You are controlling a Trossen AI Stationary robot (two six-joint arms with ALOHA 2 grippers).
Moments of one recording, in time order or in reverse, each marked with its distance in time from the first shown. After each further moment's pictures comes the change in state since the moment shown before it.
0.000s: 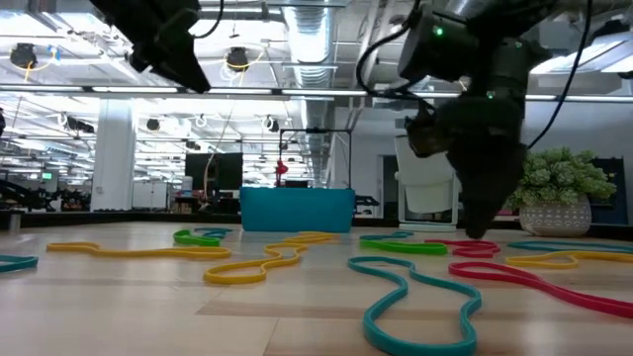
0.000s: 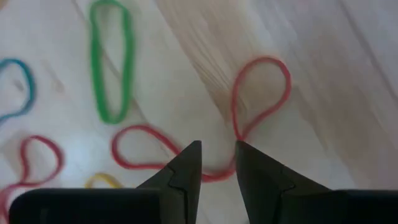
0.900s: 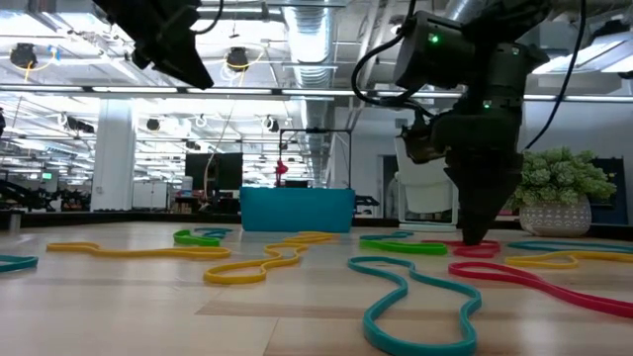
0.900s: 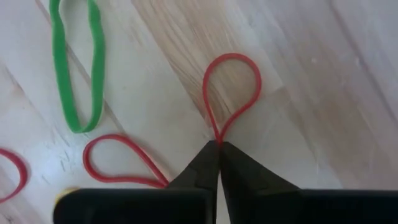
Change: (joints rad) left arm 0.000 -0.007 0.001 0.021 -0.021 0.030; right arm 0.000 0.063 0.019 -0.004 0.067 -0.001
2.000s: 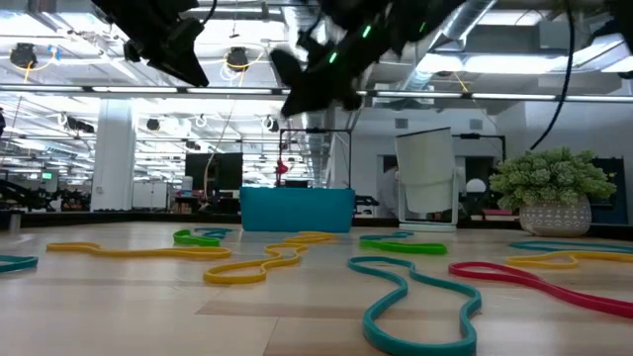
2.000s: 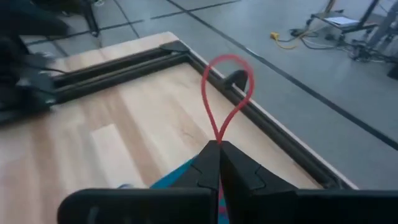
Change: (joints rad) left arm 0.001 0.000 0.000 -0.014 -0.164 0.011; right arm -0.302 0.161 0.494 0.553 0.407 -0.535
